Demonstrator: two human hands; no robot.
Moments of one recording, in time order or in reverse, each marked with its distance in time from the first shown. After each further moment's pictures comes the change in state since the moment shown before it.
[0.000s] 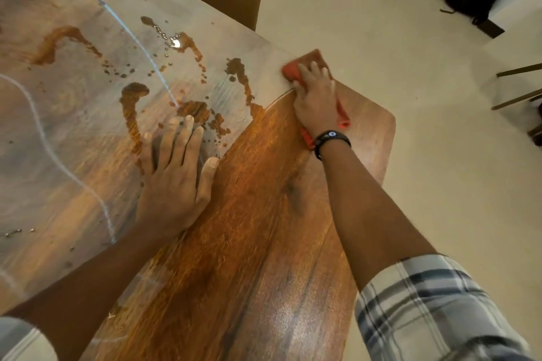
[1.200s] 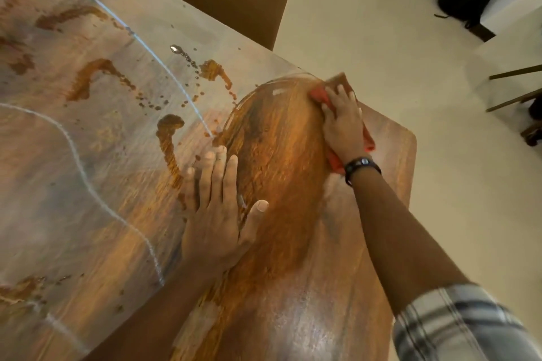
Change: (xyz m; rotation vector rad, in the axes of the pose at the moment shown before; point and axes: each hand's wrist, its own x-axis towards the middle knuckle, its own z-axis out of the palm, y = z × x) left_hand 0.001 -0.004 -0.014 -0.122 -0.088 0.014; right_hand -0.004 -0.019 0.000 0.087 0.012 0.141
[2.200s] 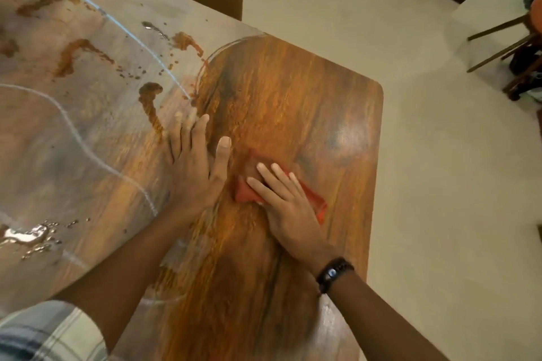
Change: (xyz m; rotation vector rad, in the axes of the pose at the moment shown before) left_hand -0.011 -0.003 -0.006 -0.165 0.153 -0.064; right_hand -0.258 0.016 0.029 -0.079 -0.190 -0.446
